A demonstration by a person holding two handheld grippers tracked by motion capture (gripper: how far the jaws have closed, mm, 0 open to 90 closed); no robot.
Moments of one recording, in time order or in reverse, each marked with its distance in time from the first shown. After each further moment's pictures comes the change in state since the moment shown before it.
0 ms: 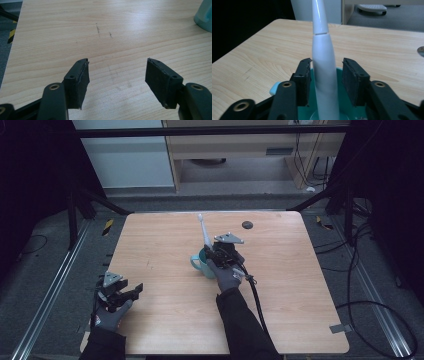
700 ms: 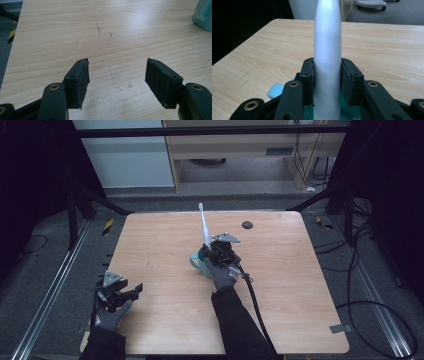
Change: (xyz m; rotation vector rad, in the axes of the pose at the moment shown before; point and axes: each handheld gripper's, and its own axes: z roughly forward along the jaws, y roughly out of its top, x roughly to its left) left arm 0.001 0.000 0.000 0.002 0.002 0.003; right arm 0.003 -0.004 0.019 0.022 -0.015 0.047
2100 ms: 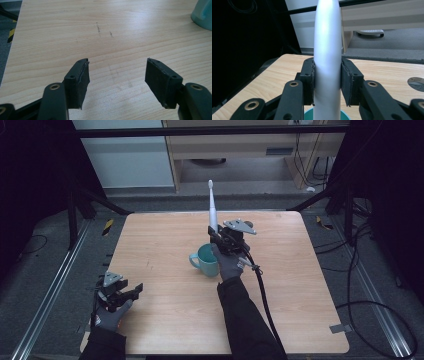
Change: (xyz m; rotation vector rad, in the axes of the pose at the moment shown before) left arm 0.000 0.000 0.001 0.001 -0.002 -0.005; right arm -0.007 0.047 -0.042 -0.203 0.040 0.036
